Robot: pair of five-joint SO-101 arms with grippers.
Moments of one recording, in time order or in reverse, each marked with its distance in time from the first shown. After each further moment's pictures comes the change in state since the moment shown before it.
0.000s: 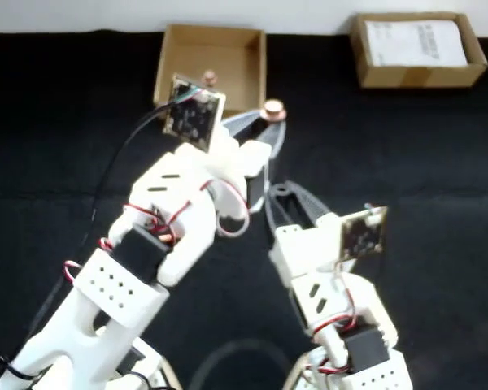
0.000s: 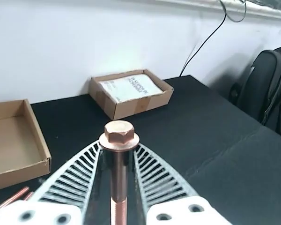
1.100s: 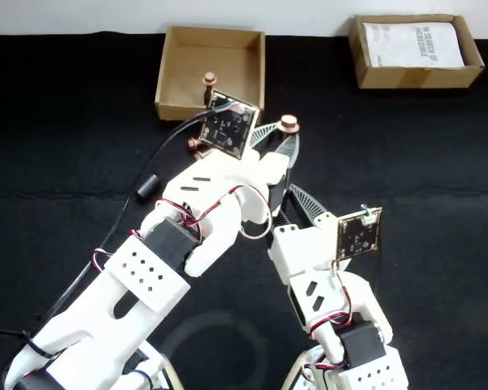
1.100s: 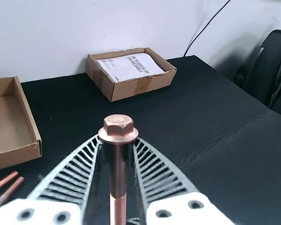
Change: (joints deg) left arm 3.7 7.6 2.5 -0.2 4.2; right arm 0.0 0.1 0.9 -3.5 0.0
